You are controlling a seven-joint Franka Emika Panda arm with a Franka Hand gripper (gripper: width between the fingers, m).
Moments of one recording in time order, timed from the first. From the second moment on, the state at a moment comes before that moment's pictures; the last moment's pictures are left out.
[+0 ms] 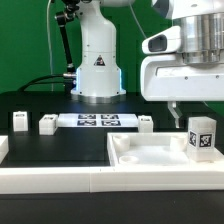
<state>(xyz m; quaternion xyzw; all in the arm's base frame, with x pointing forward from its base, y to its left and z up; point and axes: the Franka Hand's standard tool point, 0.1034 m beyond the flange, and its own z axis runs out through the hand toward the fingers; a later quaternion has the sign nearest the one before) 0.623 0.127 0.078 -0.96 0.27 -0.02 0.06</state>
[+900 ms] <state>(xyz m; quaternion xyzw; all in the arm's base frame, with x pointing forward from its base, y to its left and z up) 0.626 0.120 0.081 -1.00 -0.05 -0.03 0.03</state>
